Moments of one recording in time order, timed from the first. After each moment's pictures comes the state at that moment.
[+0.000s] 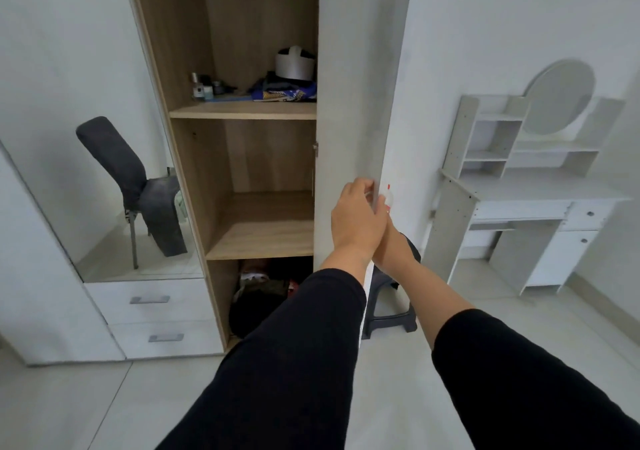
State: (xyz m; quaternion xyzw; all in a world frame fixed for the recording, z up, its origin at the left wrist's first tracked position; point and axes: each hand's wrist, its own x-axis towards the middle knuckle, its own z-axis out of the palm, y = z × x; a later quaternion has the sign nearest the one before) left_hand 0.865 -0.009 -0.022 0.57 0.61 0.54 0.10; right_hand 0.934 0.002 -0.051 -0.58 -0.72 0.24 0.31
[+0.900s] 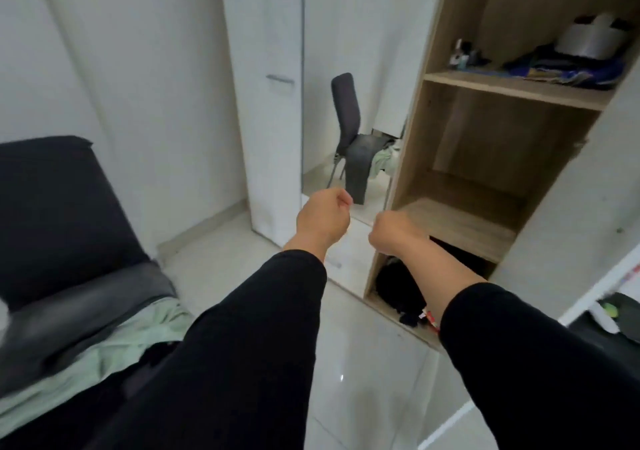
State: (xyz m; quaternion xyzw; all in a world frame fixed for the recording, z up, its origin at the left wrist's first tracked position) left_hand 0.596 -0.222 -0.071 0.35 0.83 0.44 0.03; right_hand 0.687 -0.128 -0.064 -0.37 -0.92 0.08 -0.01
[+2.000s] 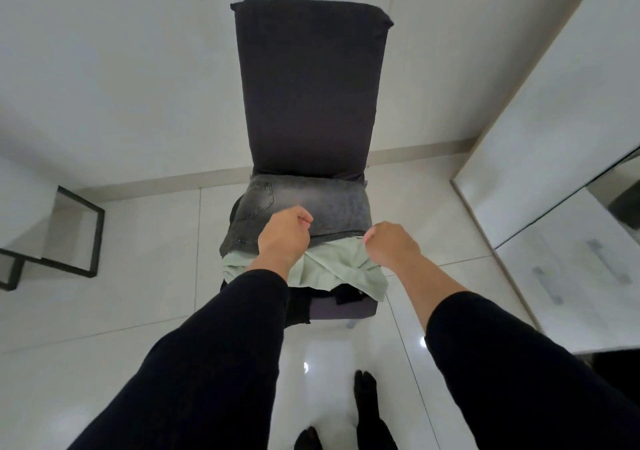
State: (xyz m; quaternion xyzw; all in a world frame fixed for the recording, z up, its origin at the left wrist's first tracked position) left_hand 0.349 -0.661 -0.269 -0.14 0.92 0.37 0.05; right_hand 0.330 -0.476 -0.271 -0.06 -0.96 0.19 -0.20
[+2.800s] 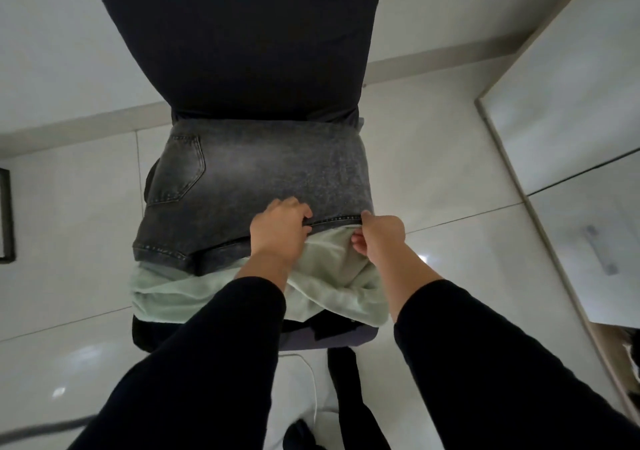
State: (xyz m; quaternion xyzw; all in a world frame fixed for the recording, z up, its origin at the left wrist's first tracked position) left_hand 0.201 -0.613 -0.483 0.01 0.98 0.13 0.13; right_hand 0.180 -0.457 -0.504 -0.50 -0.63 0.56 -0.20
